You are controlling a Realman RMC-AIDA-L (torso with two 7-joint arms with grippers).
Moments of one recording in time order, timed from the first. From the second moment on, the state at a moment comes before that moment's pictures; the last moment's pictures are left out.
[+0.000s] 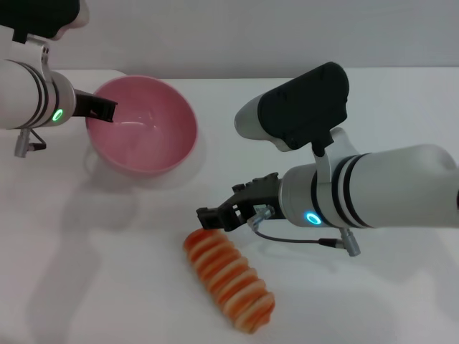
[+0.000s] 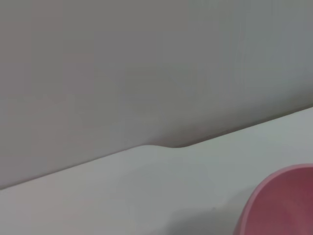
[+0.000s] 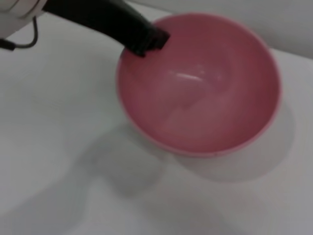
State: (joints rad) left arm -0.49 -2.06 1.63 1.35 -0.13 -0.94 -0.05; right arm 0.45 2.08 -2.09 -1.51 0.53 0.93 0.10
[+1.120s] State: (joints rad) left arm -0.50 -2.06 1.64 1.34 -0.12 -0.92 -0.05; right arm 0.62 2.08 -2.20 -1.09 0.85 0.71 -0.01
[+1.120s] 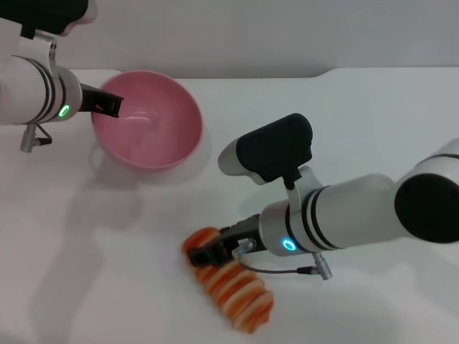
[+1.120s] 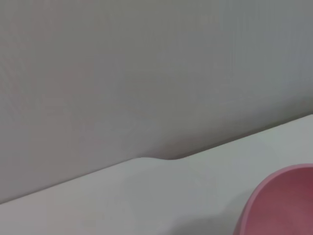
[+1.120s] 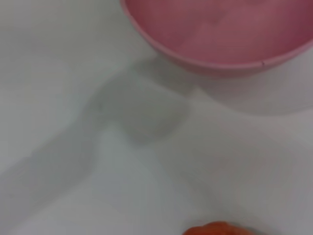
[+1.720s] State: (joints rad) left arm -0.50 -2.06 1.65 1.32 -0.12 -0.89 -0.05; right arm 0.54 2.07 -2.13 -1.28 0.77 0.78 -0.08
